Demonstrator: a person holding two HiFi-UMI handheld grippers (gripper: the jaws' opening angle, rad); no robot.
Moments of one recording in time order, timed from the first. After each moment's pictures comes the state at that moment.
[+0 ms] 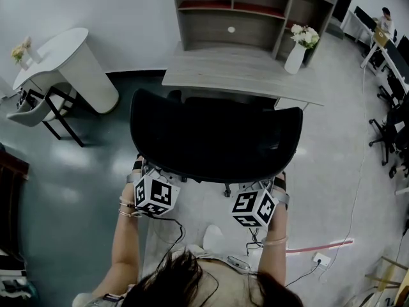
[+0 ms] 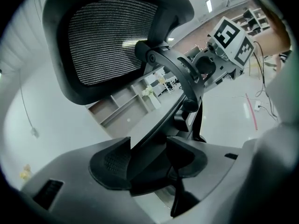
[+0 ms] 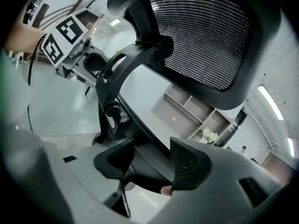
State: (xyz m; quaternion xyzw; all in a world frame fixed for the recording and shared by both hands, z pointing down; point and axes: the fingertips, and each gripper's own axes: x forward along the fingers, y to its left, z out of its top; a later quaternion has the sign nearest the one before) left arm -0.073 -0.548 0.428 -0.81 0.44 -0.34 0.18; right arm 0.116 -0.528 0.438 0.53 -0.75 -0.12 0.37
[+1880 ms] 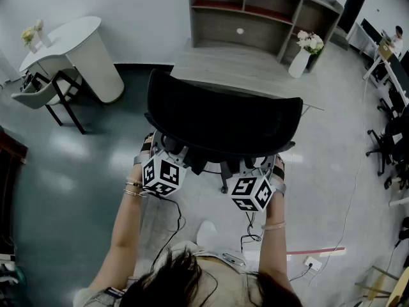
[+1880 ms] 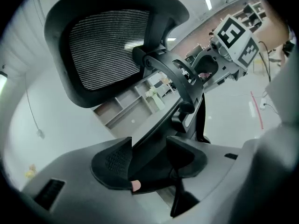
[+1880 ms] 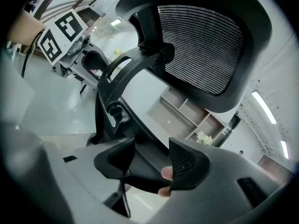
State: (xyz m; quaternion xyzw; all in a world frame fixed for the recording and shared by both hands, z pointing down) left arm -0.072 -0.551 0.426 -0.80 0.47 -0.33 0.19; right arm 0.117 -0.533 0.434 0.55 -0.74 -0.15 0.35
